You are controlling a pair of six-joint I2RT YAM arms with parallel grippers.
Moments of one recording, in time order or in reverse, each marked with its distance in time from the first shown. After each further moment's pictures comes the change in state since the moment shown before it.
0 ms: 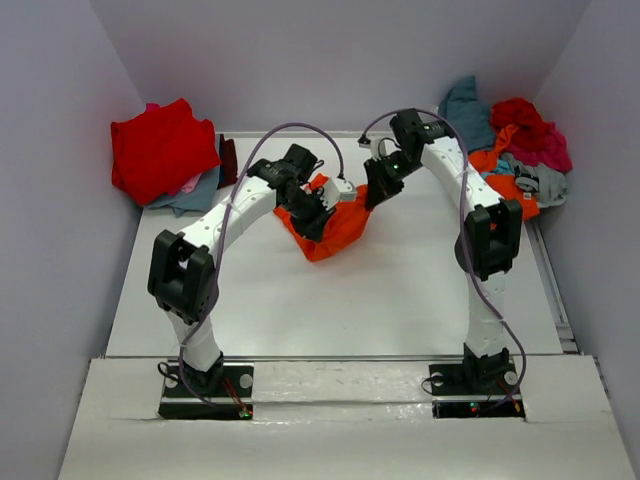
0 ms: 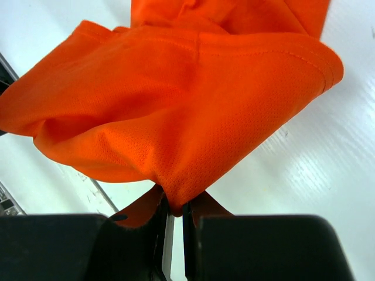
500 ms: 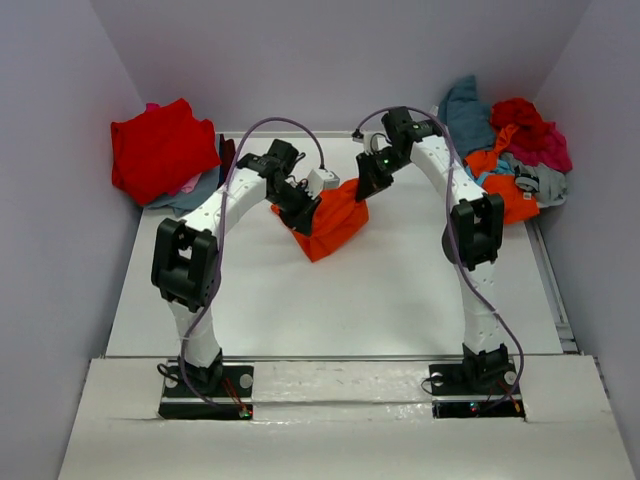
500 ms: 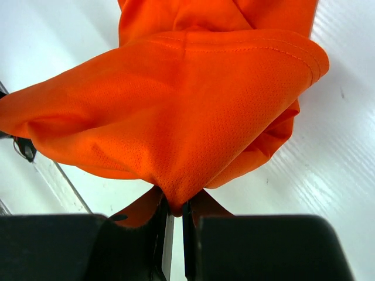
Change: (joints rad) left arm 0.120 0.088 0.017 0.011 0.085 -0.017; right arm 0.003 0.183 0.182 0.050 -0.027 0.061
